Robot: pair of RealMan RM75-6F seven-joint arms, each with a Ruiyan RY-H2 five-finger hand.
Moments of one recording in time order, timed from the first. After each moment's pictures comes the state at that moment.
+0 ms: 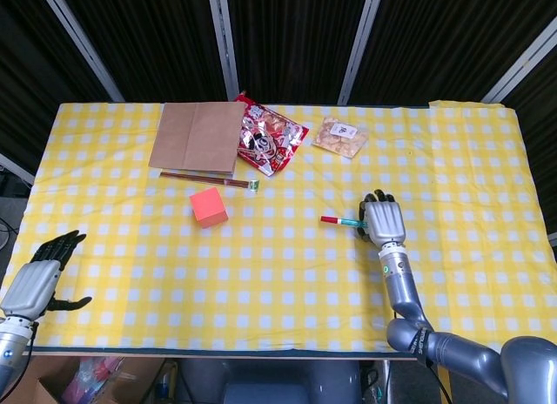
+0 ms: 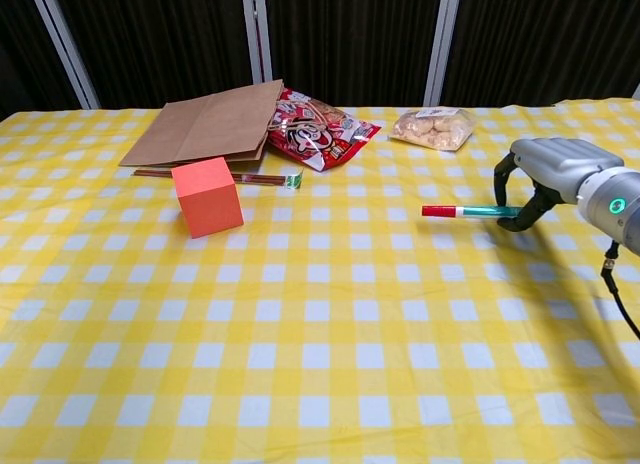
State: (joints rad) left arm -0.20 -1.04 0.00 -1.76 1.36 1.21 -0.02; right arm 0.69 -1.72 0.26 -1.19 -0.88 1.03 -0.51
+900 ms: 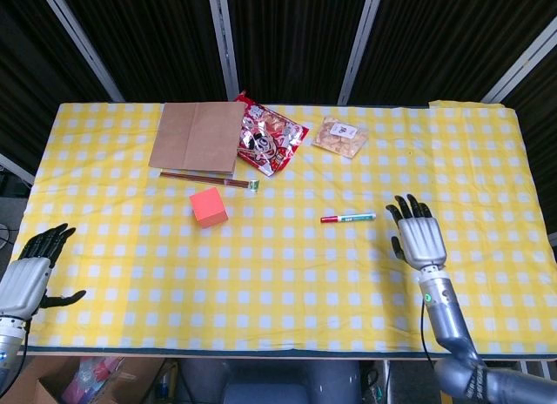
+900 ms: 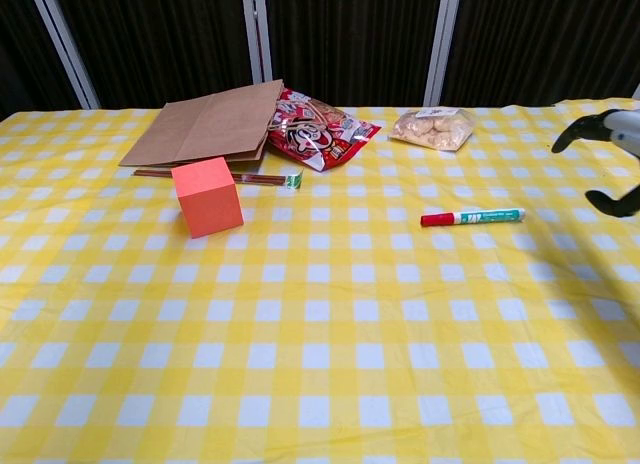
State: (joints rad) left arm -0.17 -1.07 -0.01 -1.72 1.40 1.32 0.00; right arm 0.51 -1.36 0.13 -1.66 -1.03 1.21 -0.51
